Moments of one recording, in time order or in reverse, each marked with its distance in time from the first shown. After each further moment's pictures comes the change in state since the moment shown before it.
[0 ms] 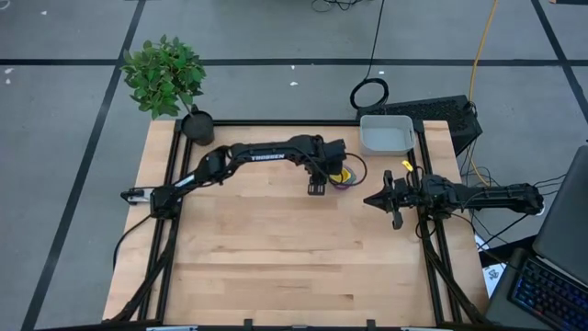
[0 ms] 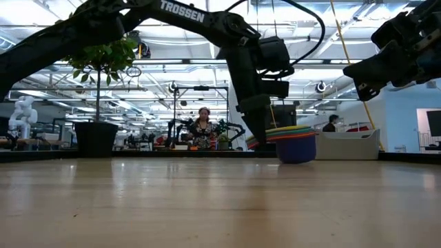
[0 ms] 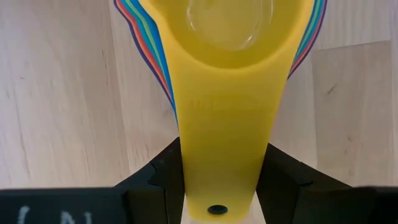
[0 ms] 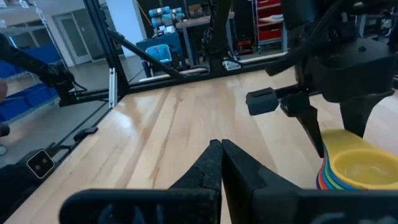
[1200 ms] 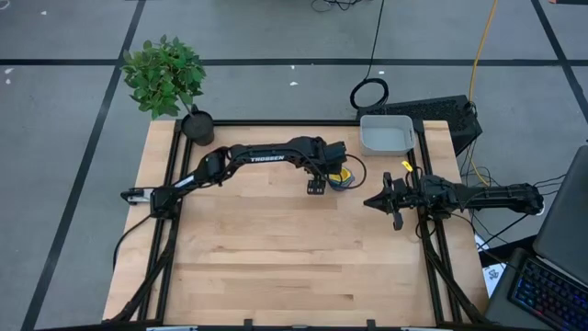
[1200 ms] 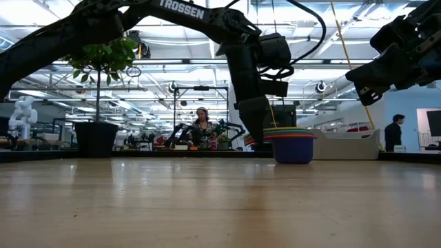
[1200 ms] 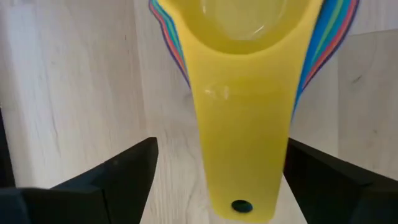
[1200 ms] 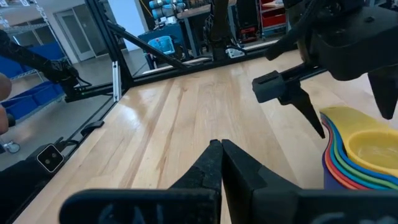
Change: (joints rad) left arm -0.015 -0.011 0.000 -0.020 -0.109 -0.015; right arm 0.000 0.000 0.000 -0.046 -0.023 0.045
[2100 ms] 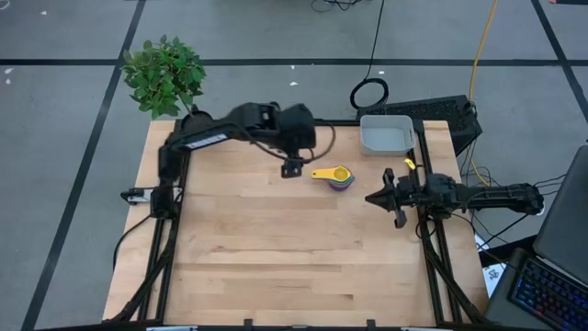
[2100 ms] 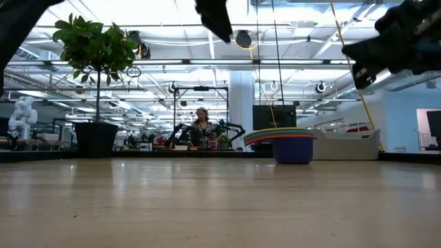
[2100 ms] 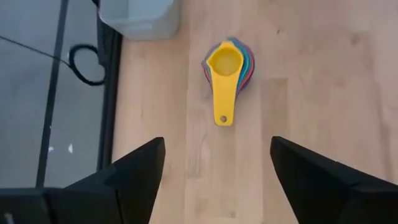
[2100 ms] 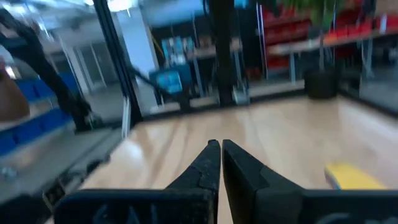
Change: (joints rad) left arm -0.013 -0.478 0.000 -0.223 0.057 -0.081; right arm 0.000 0.008 0.000 0.201 0.005 -0.034
